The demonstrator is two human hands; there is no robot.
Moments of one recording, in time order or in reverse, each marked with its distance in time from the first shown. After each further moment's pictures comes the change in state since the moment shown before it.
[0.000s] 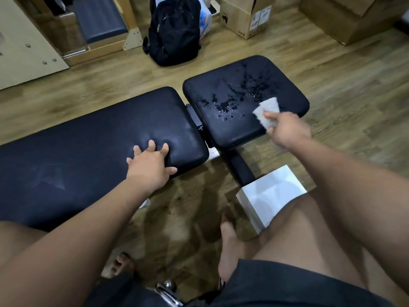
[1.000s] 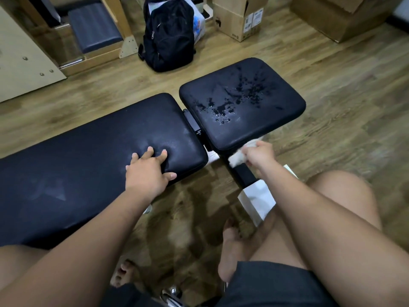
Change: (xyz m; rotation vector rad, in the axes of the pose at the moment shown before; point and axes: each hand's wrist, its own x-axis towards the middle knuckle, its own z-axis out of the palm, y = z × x) left_hand 0.004 -0.007 0.010 -0.047 0.111 -0.014; right_hand -0.050 -0.057 0.065 1.060 -0.070 0.515
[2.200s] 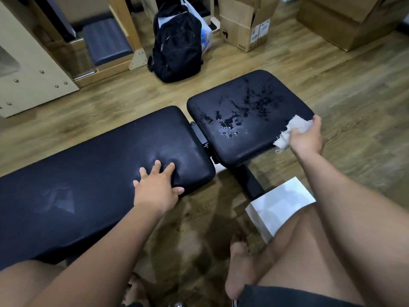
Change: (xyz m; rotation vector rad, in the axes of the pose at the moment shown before) left_hand -0.008 0.010 -0.011 -0.010 -0.091 -0.040; right_hand 0.080 -0.035 -0.073 -0.253 0.406 -0.223
